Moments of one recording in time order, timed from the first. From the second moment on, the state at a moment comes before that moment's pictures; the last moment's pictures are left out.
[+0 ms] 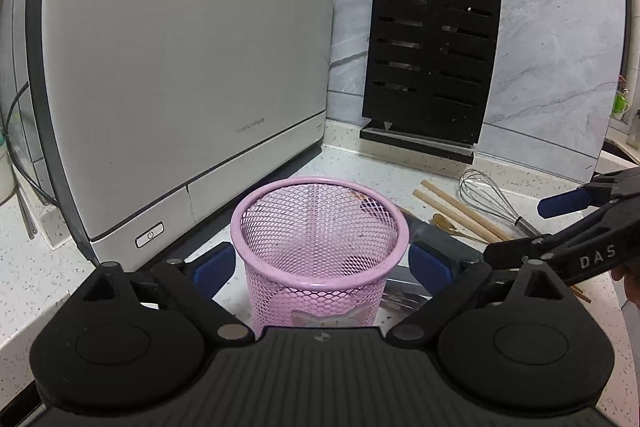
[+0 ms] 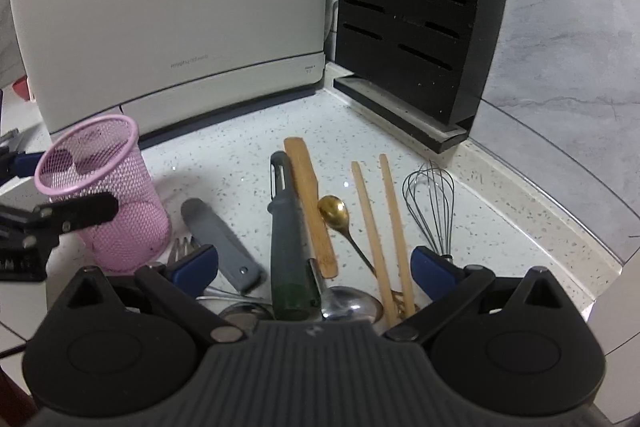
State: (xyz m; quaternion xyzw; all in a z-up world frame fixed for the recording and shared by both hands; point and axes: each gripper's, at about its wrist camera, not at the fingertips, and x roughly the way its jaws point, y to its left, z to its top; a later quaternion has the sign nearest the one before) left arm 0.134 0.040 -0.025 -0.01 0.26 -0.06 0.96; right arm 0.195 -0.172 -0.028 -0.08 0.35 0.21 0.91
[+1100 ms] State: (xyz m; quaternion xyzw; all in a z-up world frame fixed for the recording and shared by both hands) left arm 0.119 0.043 0.000 0.03 0.38 -0.13 0.92; right arm 0.195 -0.100 -0.036 -0.13 0.45 0.30 0.83
